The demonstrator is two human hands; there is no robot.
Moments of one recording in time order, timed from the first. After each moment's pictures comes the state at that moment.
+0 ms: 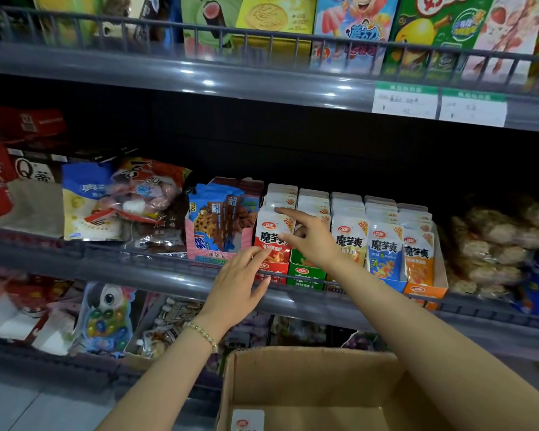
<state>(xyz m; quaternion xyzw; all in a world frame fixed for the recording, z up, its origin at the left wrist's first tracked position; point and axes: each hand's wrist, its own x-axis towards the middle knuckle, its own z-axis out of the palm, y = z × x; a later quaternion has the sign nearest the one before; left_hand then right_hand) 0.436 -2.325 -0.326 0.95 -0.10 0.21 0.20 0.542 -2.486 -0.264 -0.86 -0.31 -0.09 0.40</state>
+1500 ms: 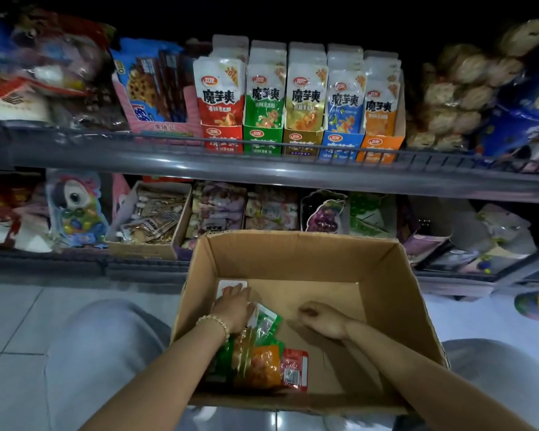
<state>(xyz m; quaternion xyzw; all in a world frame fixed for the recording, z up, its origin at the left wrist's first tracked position) 0.303 -2.416 -0.533 0.94 -0.01 -0.30 0.15 0.318 -2.641 -0.529 -0.87 -0.03 0.40 0.30</state>
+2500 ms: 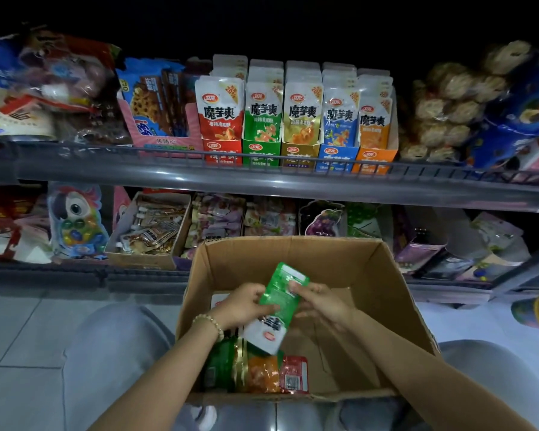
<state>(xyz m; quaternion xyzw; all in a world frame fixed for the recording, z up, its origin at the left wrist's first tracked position) 0.312 -2.429 -0.475 0.81 0.00 -0.28 0.51 0.336 -2.626 -0.488 -0.70 0.05 0.34 0.63</state>
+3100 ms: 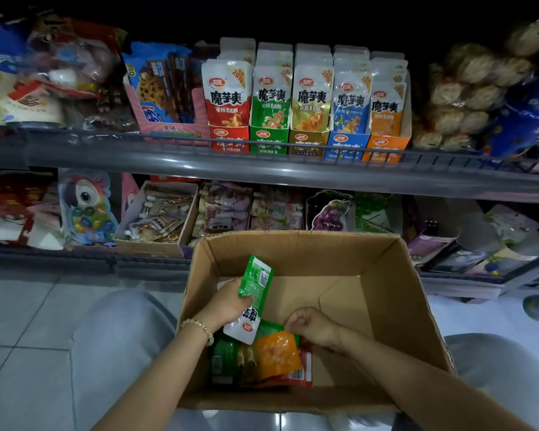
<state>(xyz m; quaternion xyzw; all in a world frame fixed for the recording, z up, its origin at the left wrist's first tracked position) 0.295 -2.407 -0.488 0.86 0.09 -0.21 0.45 0.301 -2.617 -0.542 -0.80 -0.03 0.40 0.44</state>
